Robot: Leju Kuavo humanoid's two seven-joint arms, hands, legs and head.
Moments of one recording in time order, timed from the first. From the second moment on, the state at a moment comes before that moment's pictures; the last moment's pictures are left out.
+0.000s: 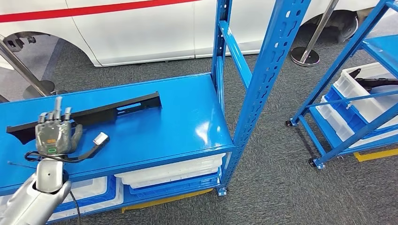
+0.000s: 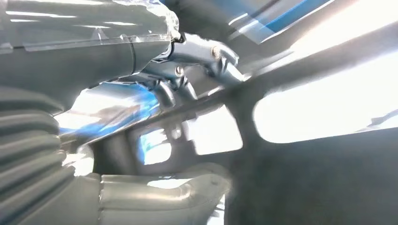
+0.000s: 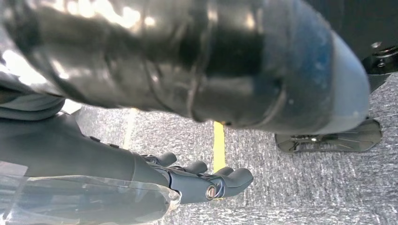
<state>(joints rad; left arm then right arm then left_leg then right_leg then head) -0.35 0.41 -0.43 -1.10 -1.57 0.67 0.50 -0.05 0.13 -1.06 -0.19 0.98 0.19 -0.06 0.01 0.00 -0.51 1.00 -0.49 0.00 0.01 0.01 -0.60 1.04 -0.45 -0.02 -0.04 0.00</state>
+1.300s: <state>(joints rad) -0.23 0.34 -0.36 -1.29 -1.57 0.70 0.23 -0.05 0.13 -1.06 -0.19 0.99 0.20 -0.06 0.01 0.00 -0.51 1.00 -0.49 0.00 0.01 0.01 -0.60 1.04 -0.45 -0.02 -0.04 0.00</state>
